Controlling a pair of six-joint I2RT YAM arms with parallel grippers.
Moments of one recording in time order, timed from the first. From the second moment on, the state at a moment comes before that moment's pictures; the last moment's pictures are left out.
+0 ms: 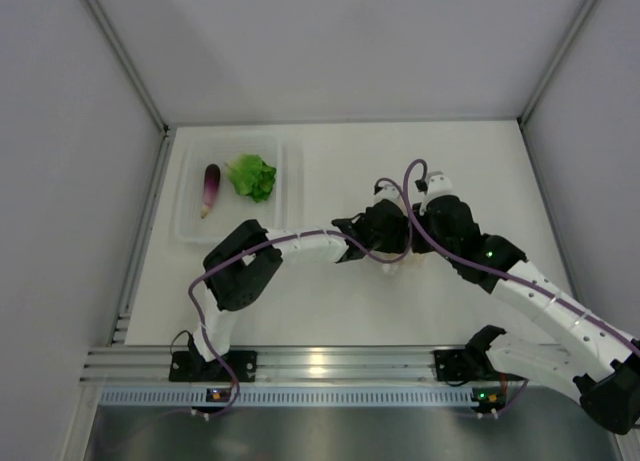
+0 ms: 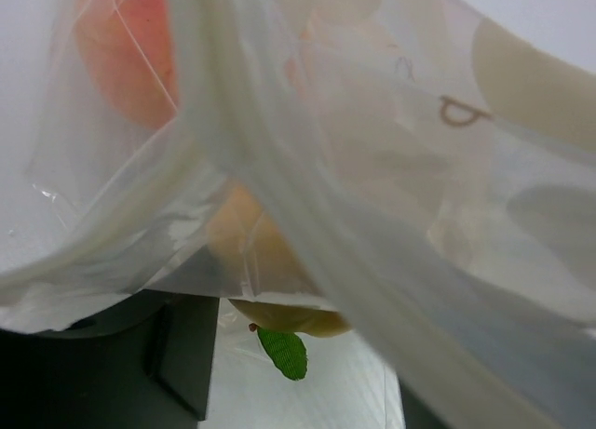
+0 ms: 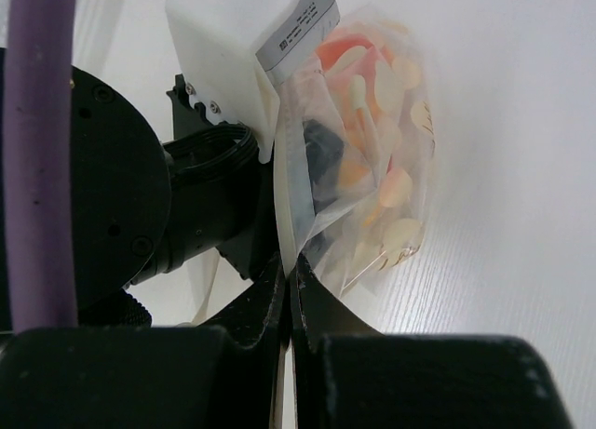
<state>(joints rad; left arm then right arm) -1.00 2.03 1.38 -0.04 -0.19 -0.64 0.67 0.95 0.85 -0.51 0.24 0.31</state>
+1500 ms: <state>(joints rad) -1.09 1.63 0.76 0.50 0.05 -0.32 0.67 1.10 0.89 -0.48 0.15 0.26</state>
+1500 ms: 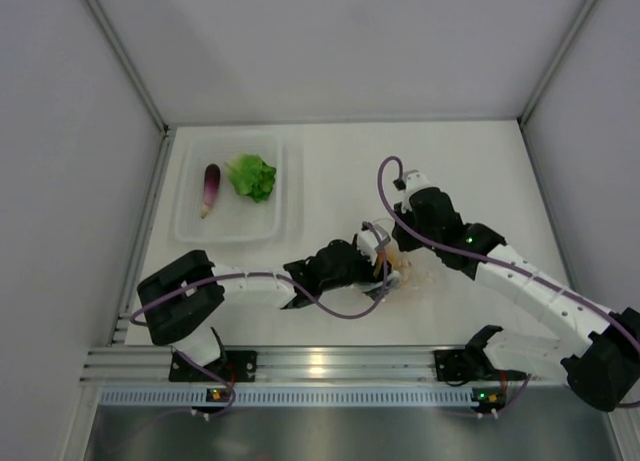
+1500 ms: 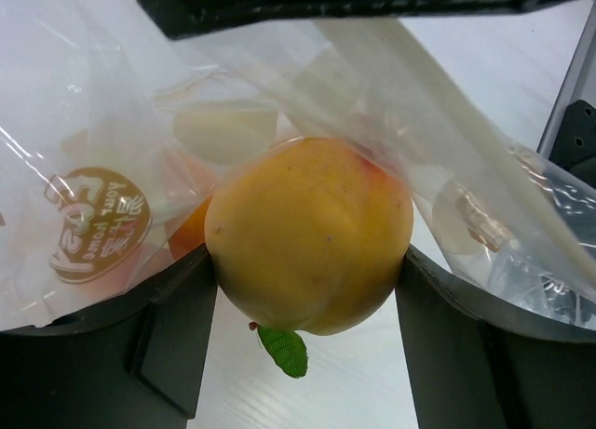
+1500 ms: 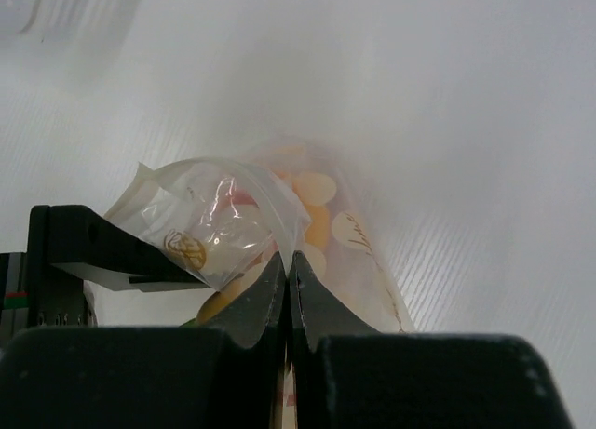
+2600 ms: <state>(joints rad) -1.10 1.54 0.90 0.21 -0.27 -0.54 0.92 0.91 0.76 -0.43 0.50 0.25</state>
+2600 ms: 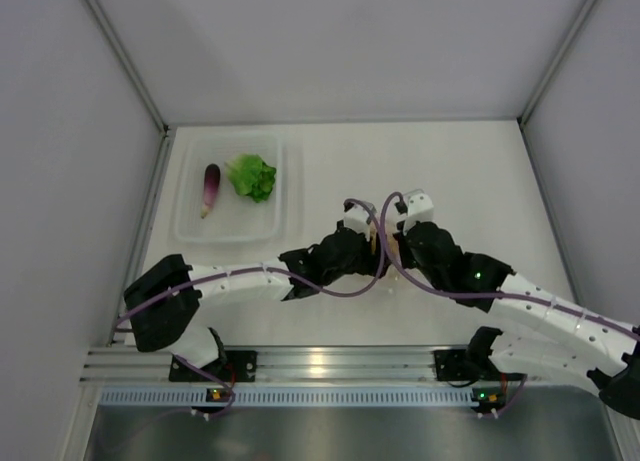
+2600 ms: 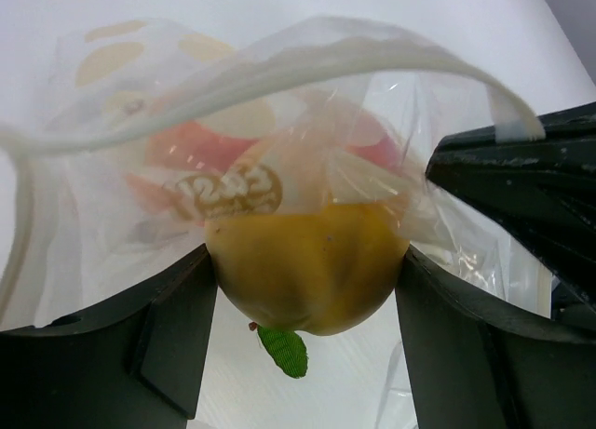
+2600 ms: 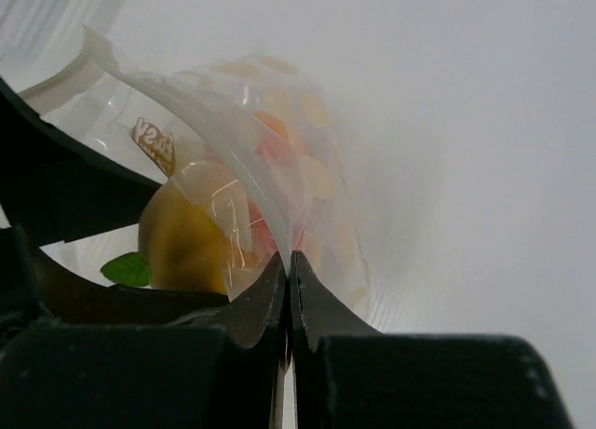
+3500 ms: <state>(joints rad) -1.00 1.42 0.80 0.09 -0.23 -0.98 1.13 1.03 0.67 -0.25 0.75 0.32</state>
